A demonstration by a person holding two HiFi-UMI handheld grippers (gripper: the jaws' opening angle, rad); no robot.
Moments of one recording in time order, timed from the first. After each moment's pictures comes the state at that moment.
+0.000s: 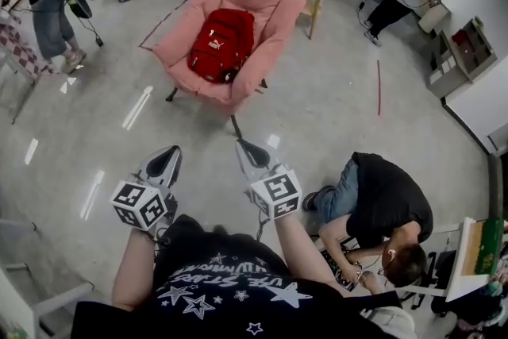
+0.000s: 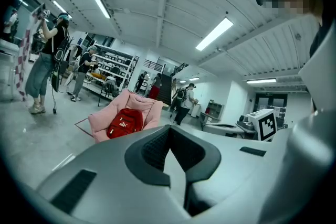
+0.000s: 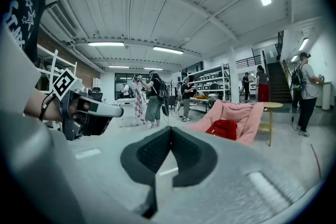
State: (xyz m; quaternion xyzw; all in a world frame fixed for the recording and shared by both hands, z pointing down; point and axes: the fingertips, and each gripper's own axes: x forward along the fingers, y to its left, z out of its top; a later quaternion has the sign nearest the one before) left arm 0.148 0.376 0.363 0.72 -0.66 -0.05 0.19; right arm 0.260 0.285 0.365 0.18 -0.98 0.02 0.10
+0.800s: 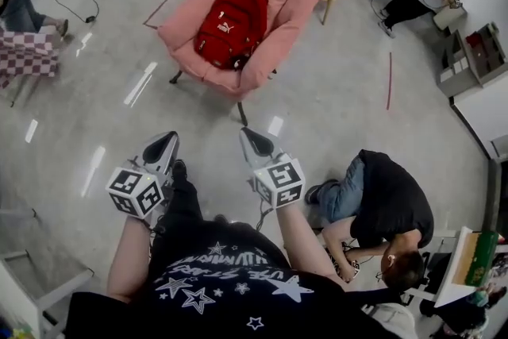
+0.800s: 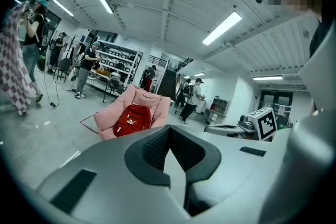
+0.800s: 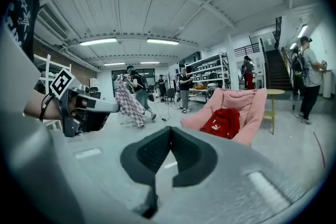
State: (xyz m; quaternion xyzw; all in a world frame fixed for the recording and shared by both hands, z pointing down) left arm 0.095 0.339 0.388 0.70 -0.67 -0.03 0.22; right arm 0.217 0.238 0.403 0.17 -0.97 0.07 0.14
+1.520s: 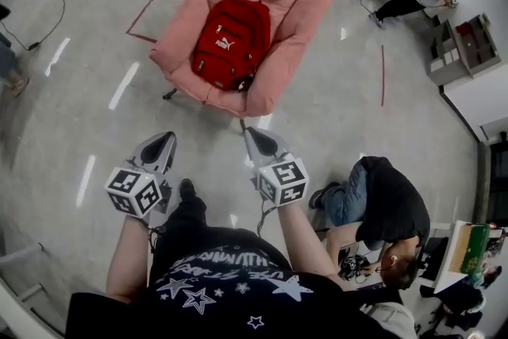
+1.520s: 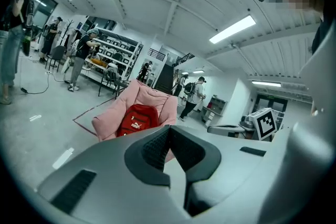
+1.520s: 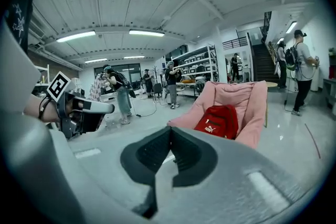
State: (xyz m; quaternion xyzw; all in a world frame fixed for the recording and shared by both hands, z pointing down) left arm -0.080 0.218 0.412 0.73 -0.63 -0.03 0.26; right arm 0.069 0.118 0.422 0.24 -0.95 0.11 0.17
